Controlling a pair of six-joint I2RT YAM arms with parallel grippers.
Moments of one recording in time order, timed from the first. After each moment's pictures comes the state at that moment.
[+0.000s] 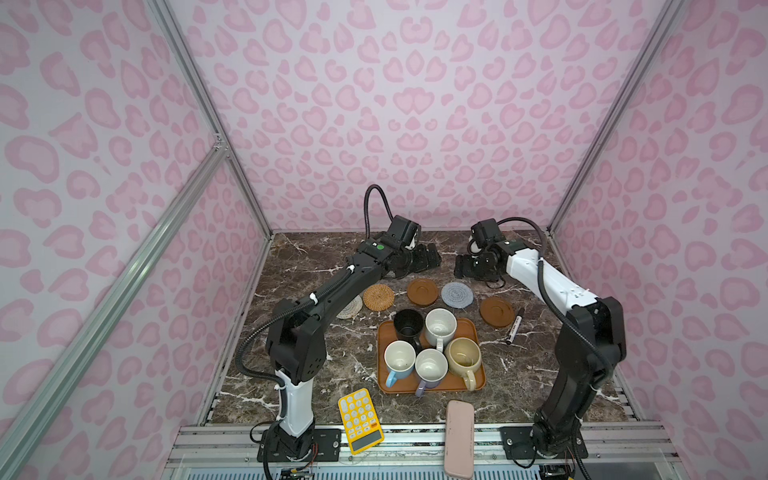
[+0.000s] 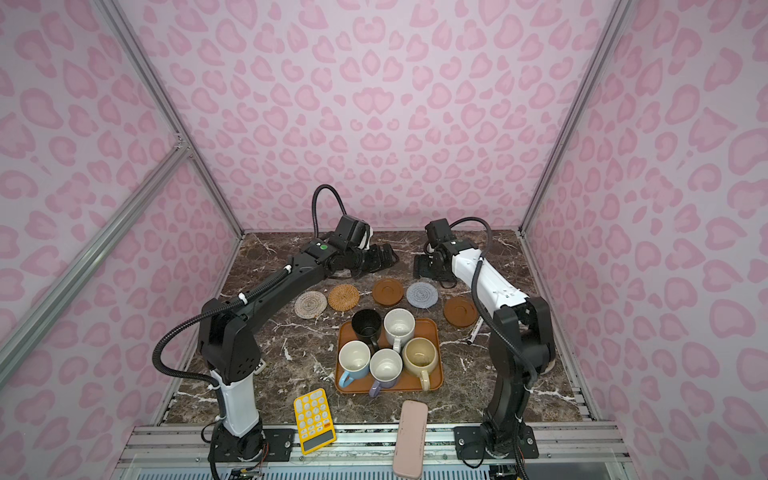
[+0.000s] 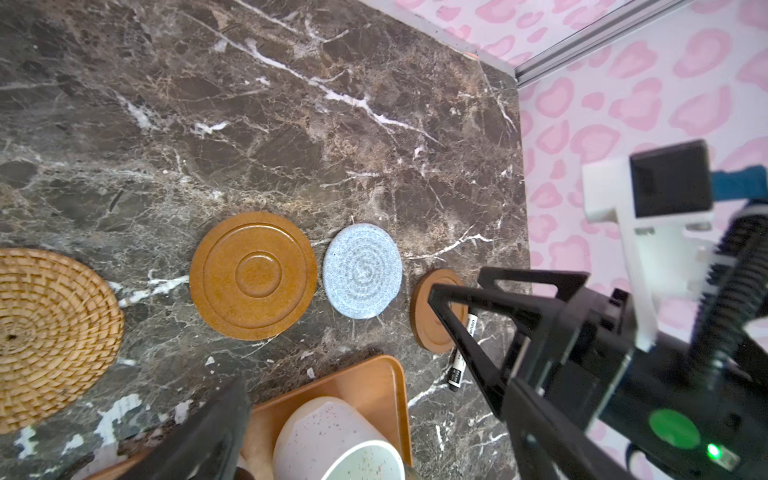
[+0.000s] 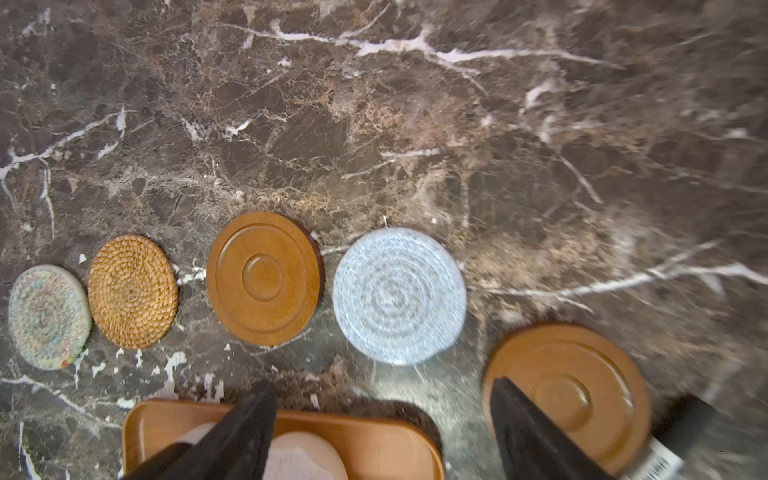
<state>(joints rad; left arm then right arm) -0.63 1.92 1.79 -0.66 0.21 -0.75 0.31 1.76 1.54 -0.84 -0.01 0.37</state>
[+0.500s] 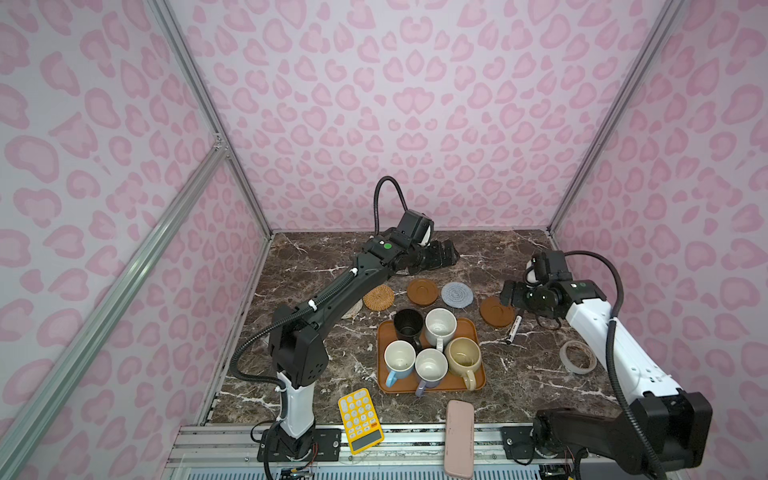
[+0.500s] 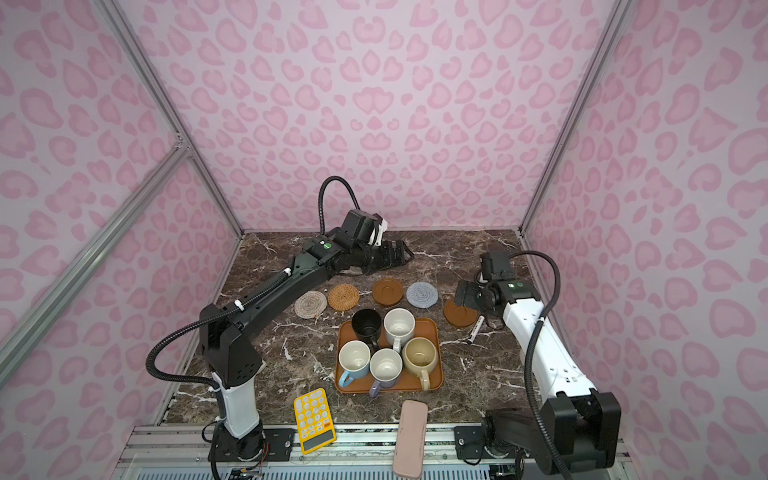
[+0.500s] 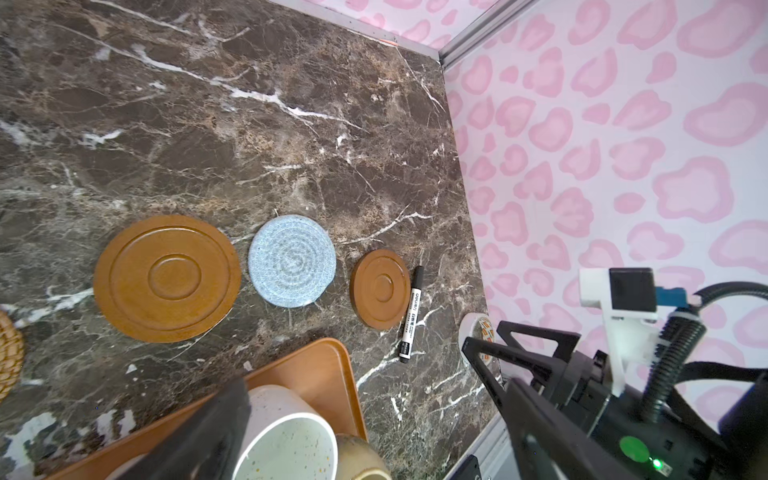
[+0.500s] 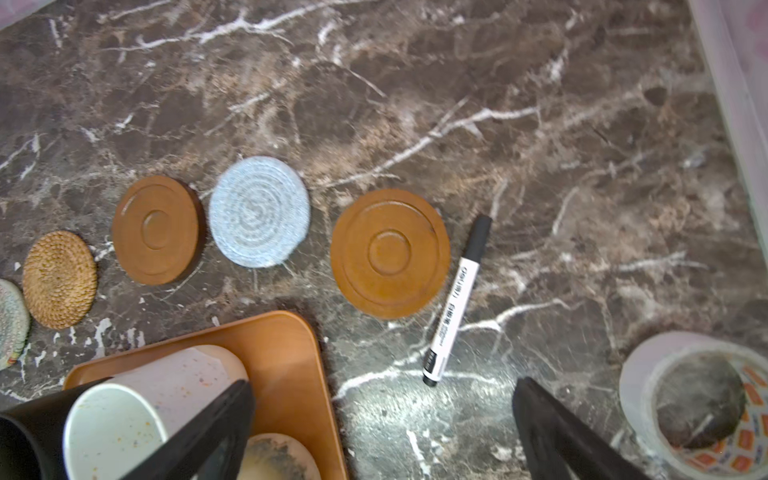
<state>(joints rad) -0.71 1.93 1.91 -0.70 0.25 -0.73 0.04 1.23 1.03 -0.84 -0.01 0.38</state>
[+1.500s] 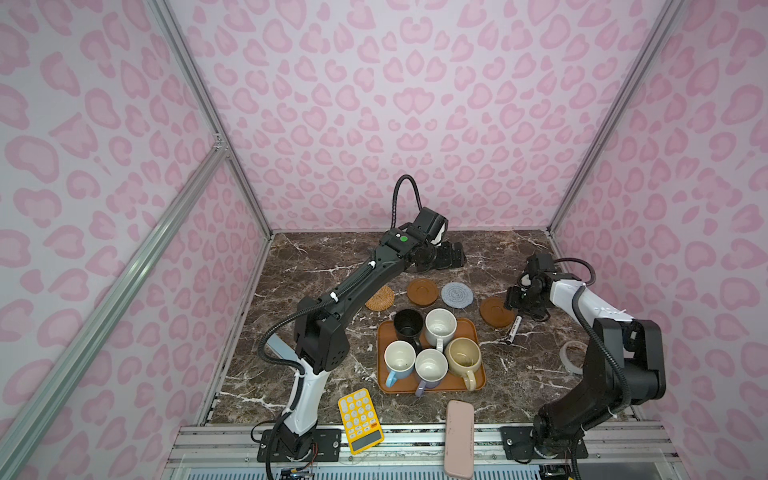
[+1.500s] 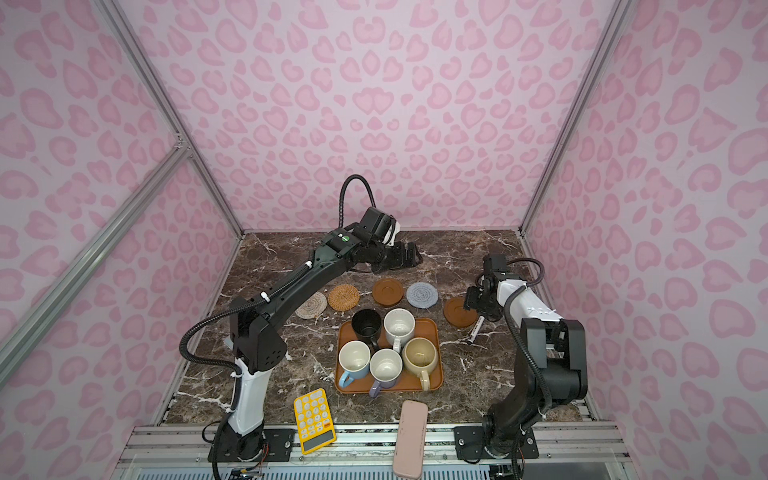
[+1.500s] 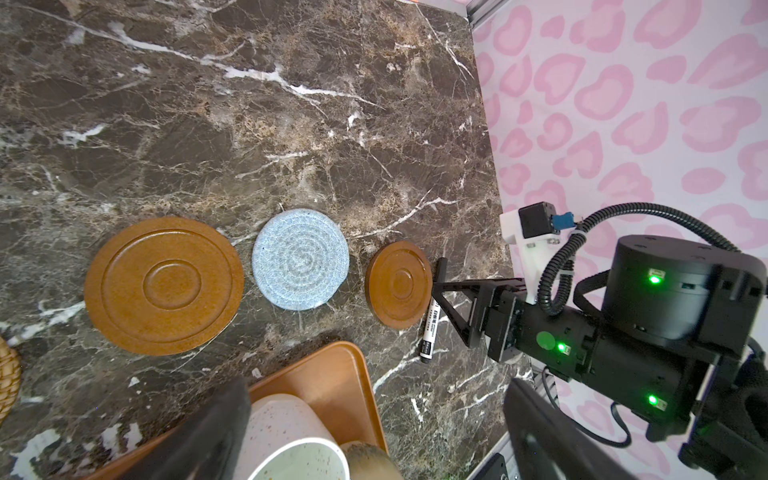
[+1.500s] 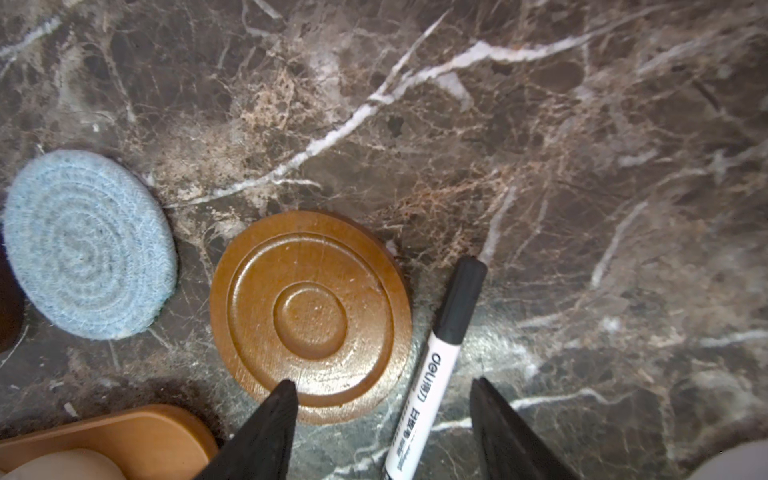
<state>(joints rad) -0.73 2.11 2.15 -0.85 0.24 -0.69 -0.03 1.65 1.10 -0.70 -0.05 0.27</state>
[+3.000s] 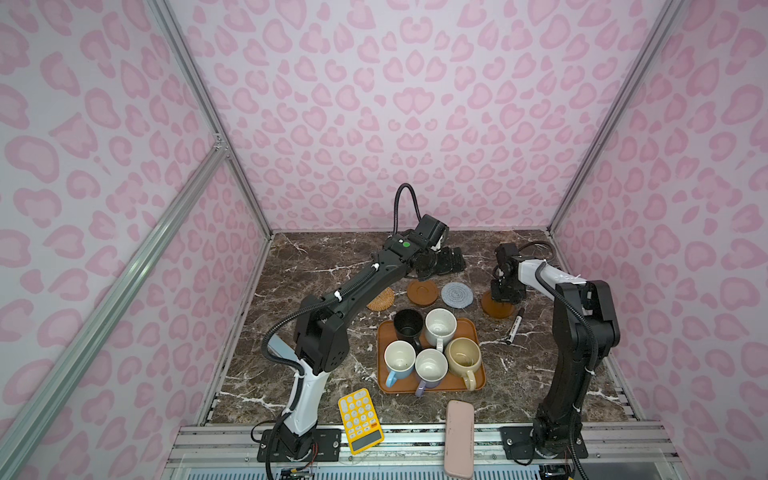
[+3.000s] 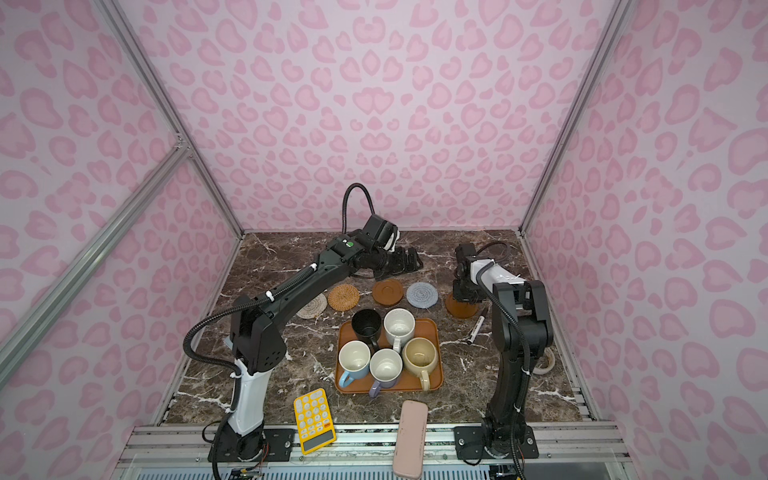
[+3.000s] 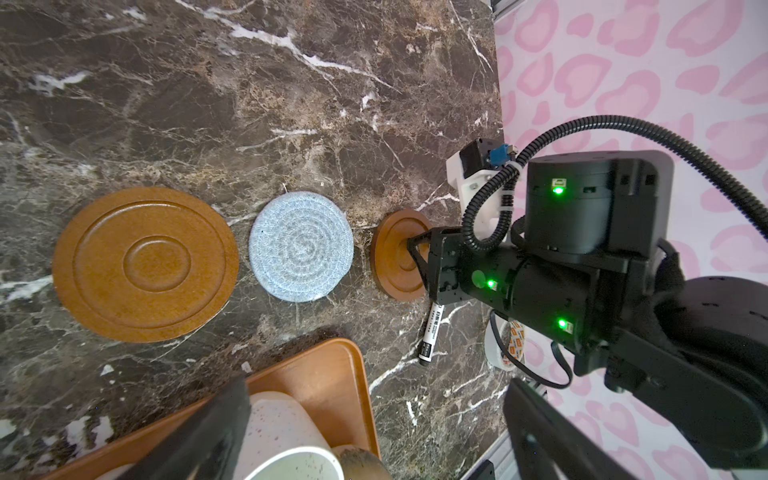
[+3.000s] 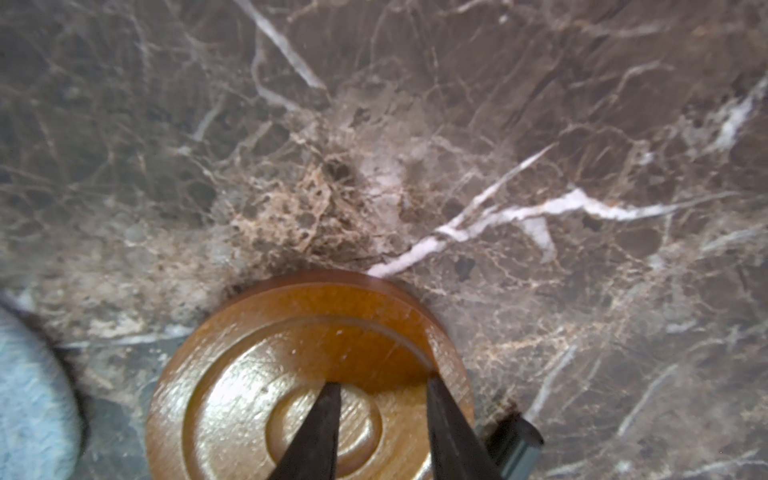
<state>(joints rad) -0.73 2.10 2.06 -0.79 0.24 -0.76 0.09 2.00 1.38 -0.76 0.17 0.21</state>
